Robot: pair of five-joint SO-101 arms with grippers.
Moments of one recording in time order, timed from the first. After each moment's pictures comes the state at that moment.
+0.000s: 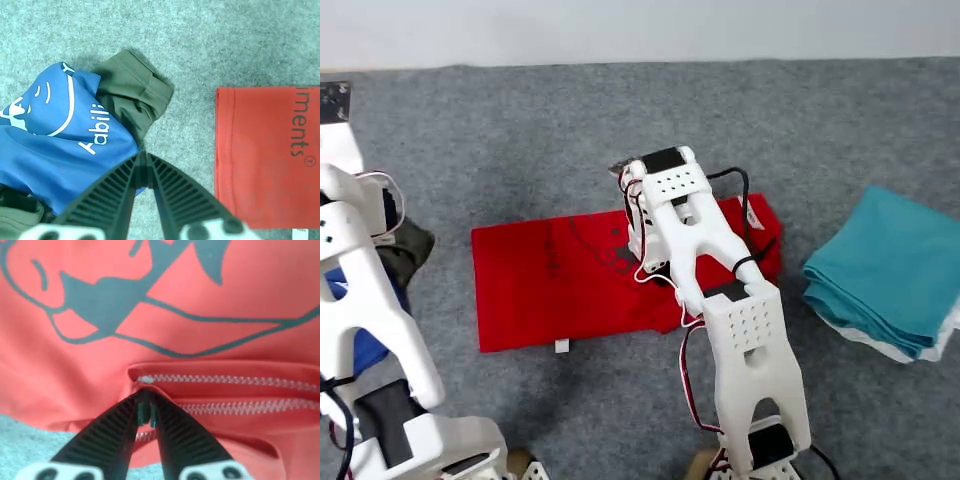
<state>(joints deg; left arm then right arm) -30.9 -3.9 -6.7 91.6 -10.6 -23.4 47.5 -35.4 98.1 9.1</state>
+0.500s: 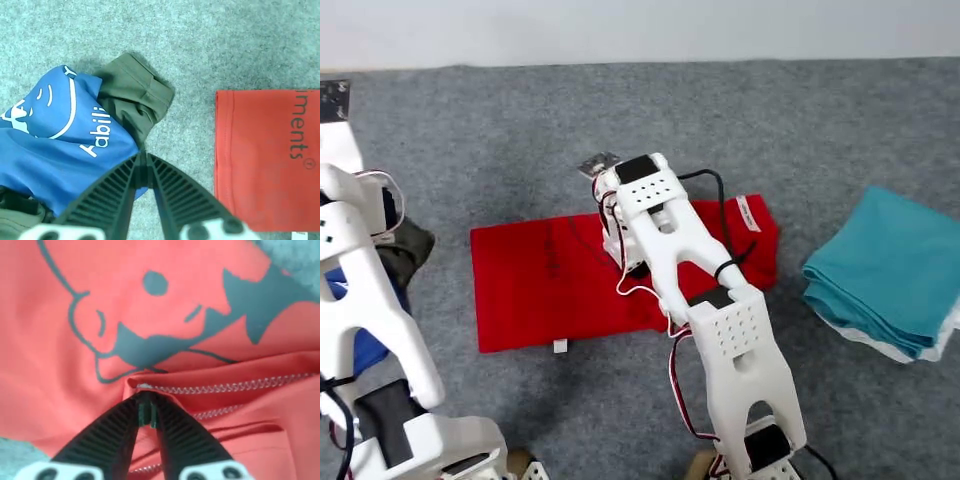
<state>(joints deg) -30.9 -3.9 -6.7 90.9 -10.6 -28.9 47.5 -36.1 92.0 9.1</state>
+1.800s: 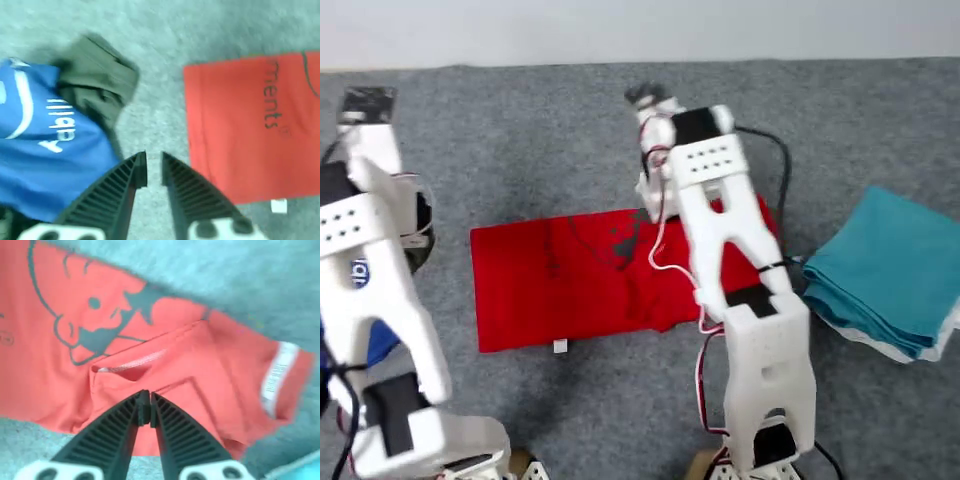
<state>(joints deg) -24.4 -0.5 -4.6 95.2 -10.6 -18.8 33.5 -46.3 100.5 9.1</state>
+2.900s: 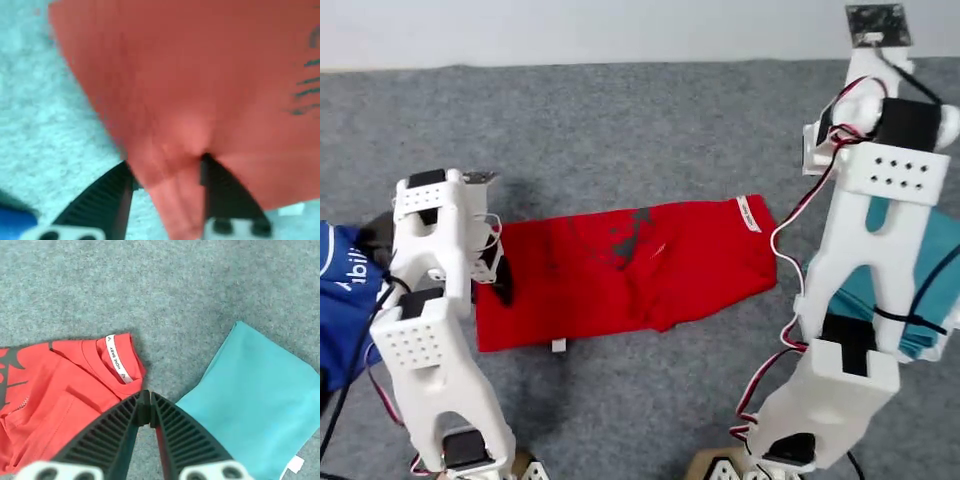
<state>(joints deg) -16.1 40.9 -10.9 93.8 -11.4 8.7 15.3 -46.3 100.5 9.1</state>
